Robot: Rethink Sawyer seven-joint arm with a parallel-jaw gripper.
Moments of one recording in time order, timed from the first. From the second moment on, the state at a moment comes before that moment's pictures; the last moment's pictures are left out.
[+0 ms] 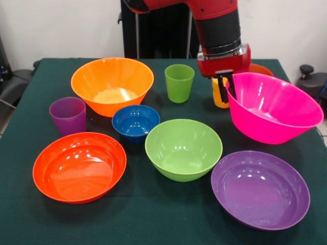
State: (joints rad) arm -0.52 -0.61 0.47 1.93 -0.27 0.19 2.06
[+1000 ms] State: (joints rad) arm -0.71 -0.63 0.70 1.88 -0.12 0.51 2.06
